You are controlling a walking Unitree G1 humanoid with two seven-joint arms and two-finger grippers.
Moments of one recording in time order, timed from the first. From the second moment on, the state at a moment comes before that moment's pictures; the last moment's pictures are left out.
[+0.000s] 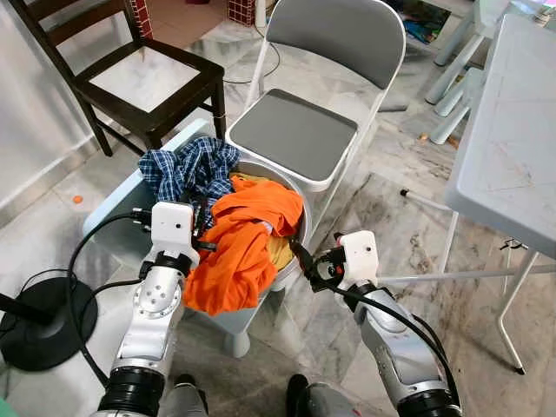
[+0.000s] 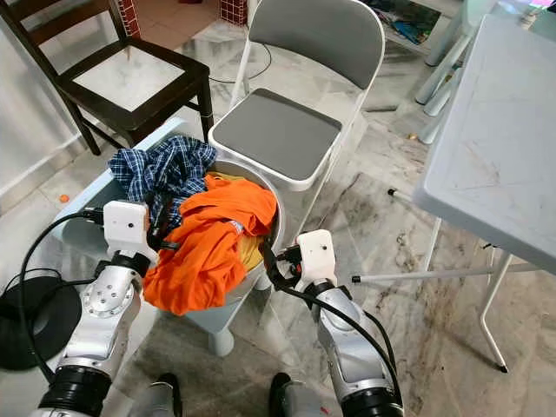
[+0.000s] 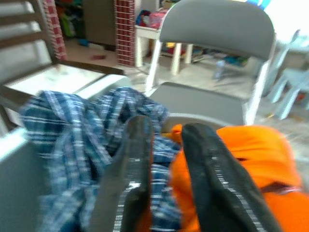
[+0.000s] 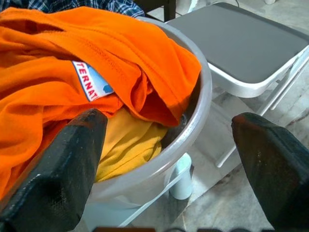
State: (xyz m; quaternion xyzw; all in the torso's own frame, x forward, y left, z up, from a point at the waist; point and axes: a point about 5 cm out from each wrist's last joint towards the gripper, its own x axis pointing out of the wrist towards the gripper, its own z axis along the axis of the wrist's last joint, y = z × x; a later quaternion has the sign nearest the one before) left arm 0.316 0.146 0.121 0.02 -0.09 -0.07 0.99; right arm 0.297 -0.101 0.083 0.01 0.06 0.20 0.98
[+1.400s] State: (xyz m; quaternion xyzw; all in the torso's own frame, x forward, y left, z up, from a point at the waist) left arm 0.283 0.122 0.067 0.15 0.05 -0.18 0.97; right arm 0.299 -0.096 0.091 -0.01 0.05 0.20 0.98
